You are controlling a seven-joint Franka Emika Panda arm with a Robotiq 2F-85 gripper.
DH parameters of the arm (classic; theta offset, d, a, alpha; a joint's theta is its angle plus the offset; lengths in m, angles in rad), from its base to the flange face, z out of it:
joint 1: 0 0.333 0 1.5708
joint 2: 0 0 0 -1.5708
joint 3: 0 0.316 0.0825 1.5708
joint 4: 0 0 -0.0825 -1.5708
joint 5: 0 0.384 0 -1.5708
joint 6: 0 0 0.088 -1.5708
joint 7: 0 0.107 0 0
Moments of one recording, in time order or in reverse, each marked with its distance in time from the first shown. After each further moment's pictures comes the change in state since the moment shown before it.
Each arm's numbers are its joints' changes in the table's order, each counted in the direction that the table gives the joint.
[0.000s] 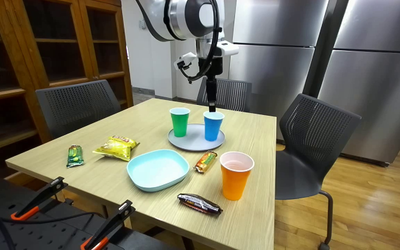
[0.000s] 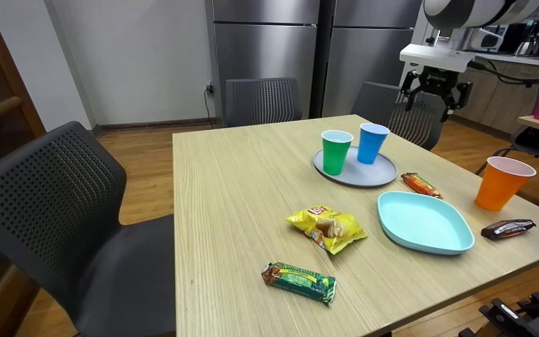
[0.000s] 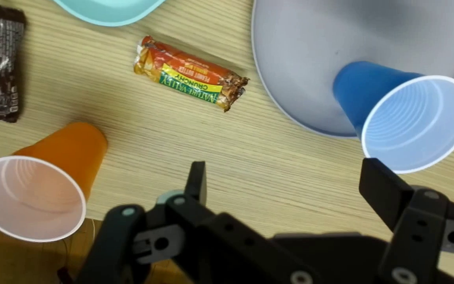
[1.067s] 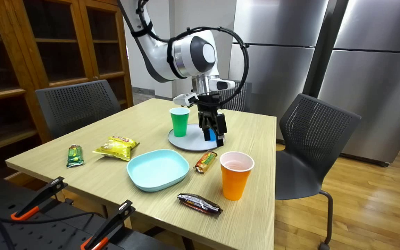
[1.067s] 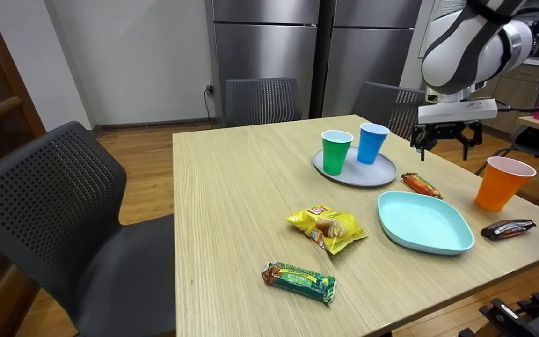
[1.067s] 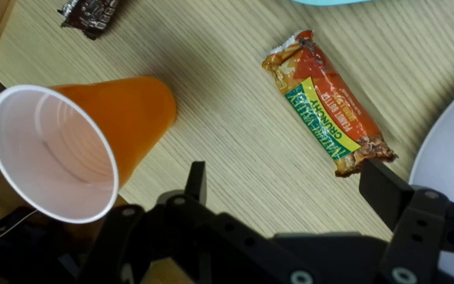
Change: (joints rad) arm 0.014 -0.178 -0.033 -0.020 -0.272 0.006 -0.253
